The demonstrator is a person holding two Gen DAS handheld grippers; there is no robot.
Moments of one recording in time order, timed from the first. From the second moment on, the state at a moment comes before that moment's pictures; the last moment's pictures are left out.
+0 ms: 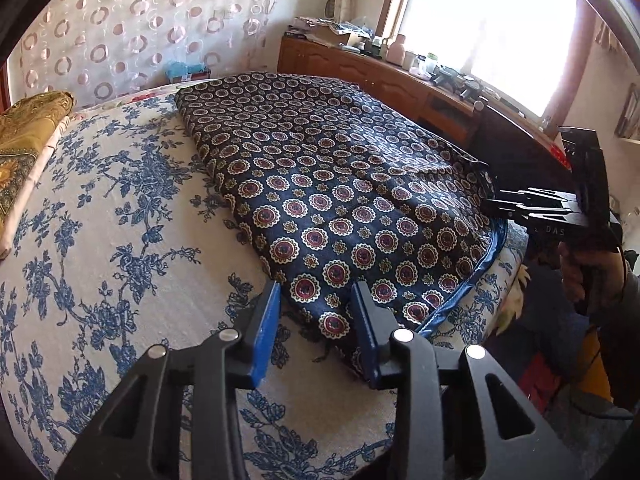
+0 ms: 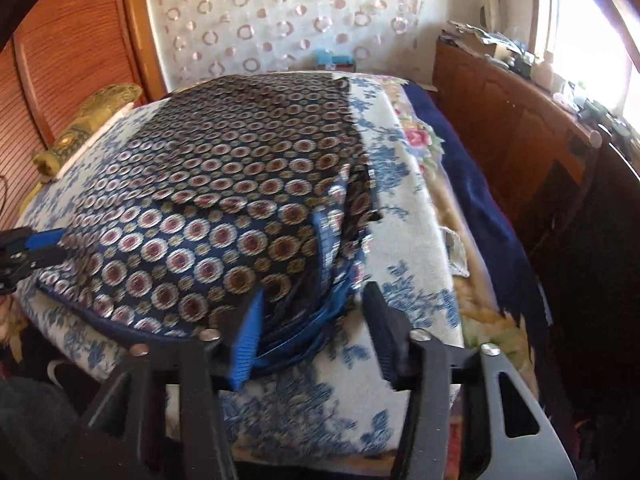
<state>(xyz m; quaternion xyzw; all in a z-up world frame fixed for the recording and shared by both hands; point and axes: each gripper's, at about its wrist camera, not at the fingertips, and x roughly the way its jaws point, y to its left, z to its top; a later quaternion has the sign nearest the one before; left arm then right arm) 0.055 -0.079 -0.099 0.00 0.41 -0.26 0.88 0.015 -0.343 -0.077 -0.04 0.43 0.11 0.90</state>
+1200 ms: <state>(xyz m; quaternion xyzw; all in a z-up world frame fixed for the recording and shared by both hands) 0.249 -0.044 -0.012 -0.04 0.31 -0.19 0.93 0.217 -0.318 0.011 0.03 0.28 0.20 0.94</state>
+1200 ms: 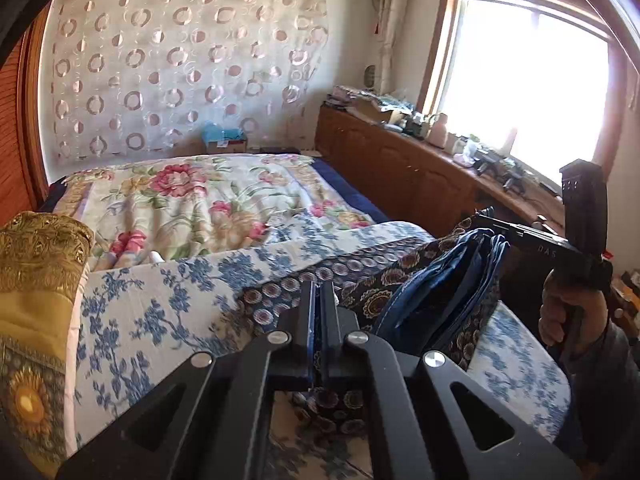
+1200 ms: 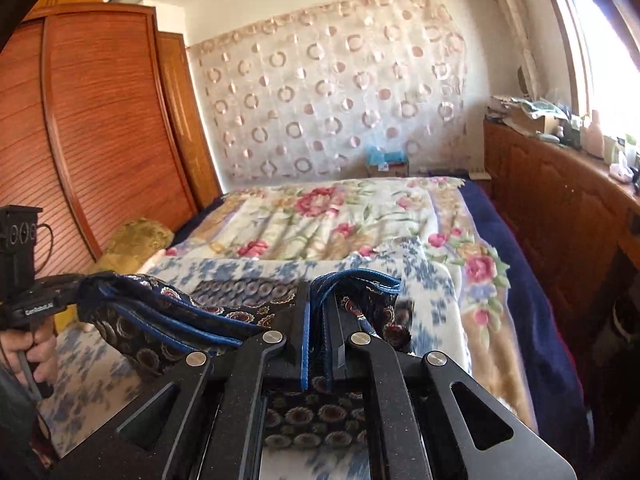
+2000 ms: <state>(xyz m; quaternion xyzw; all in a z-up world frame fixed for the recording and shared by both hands) 0.285 -0.033 -0.049 -0.04 0.34 -0.19 0.92 0.274 -0.283 -0.051 -0.08 0.32 0.15 0.93</state>
